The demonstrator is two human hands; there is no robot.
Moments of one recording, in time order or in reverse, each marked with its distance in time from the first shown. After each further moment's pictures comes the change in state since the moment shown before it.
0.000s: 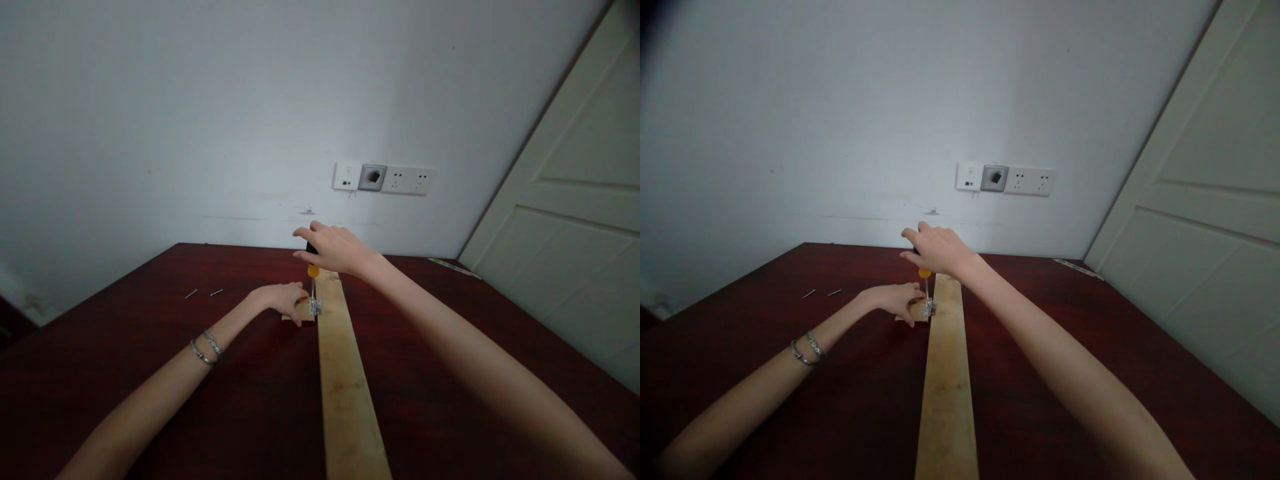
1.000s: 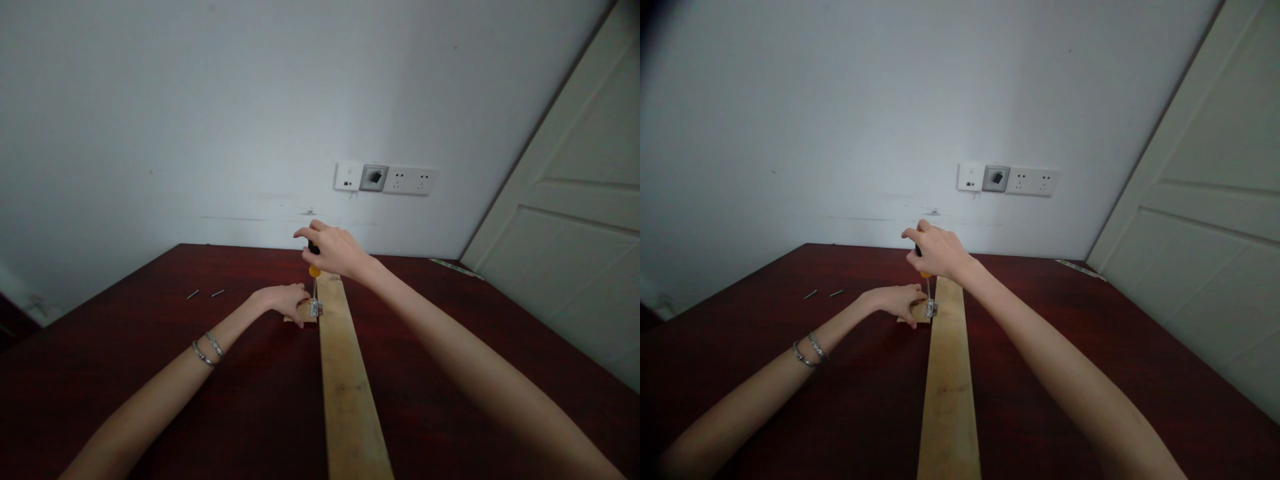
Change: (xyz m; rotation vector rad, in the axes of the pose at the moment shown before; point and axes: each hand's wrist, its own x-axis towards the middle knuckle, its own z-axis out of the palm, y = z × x) left_hand 0.002 -0.001 0.002 0.039 0.026 0.003; right_hand 0.002 -0.004 0.009 0.090 0.079 0.076
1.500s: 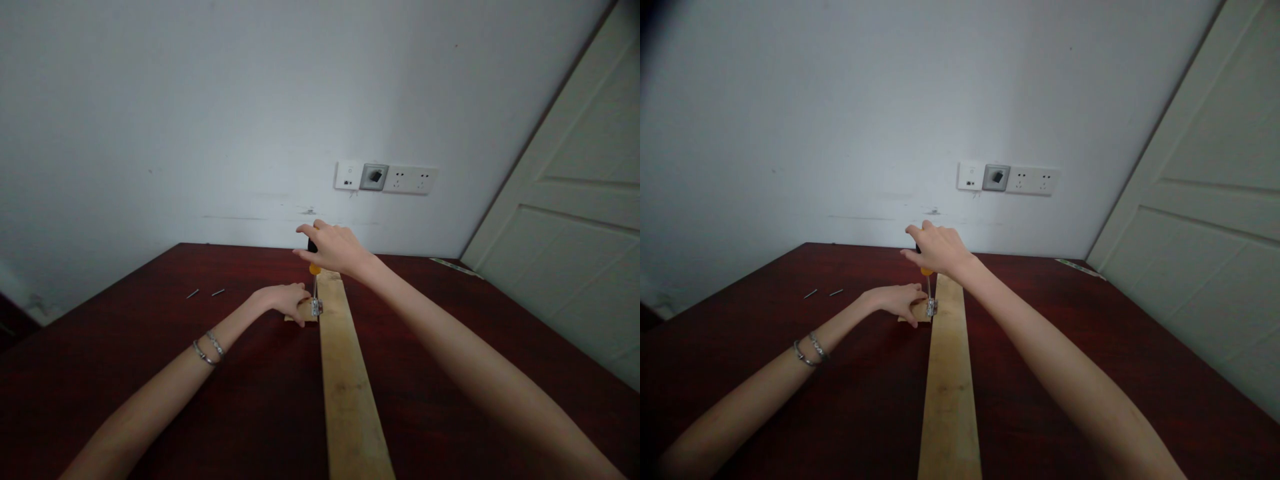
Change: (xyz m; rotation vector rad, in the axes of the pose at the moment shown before) left_hand -0.001 0.003 -0.001 0.008 0.002 0.000; right_hand 0.004 0.002 0.000 -0.077 -0.021 0.028
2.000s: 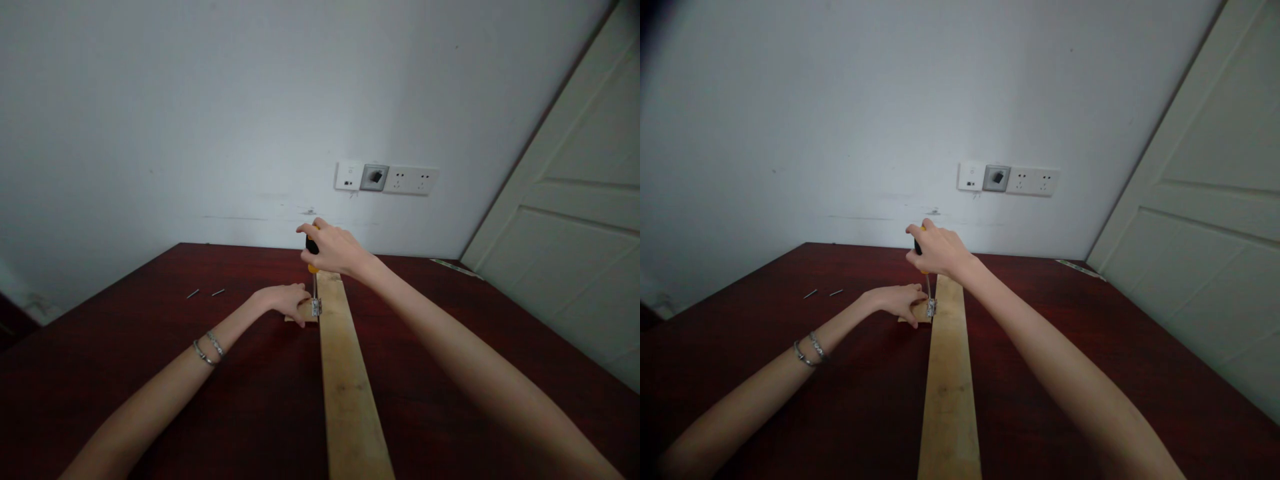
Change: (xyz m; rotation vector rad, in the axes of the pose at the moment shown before) left_hand 0.000 0.000 0.000 0.003 -0.011 0.006; right_hand 0.000 0.000 0.002 0.058 0.004 0.020
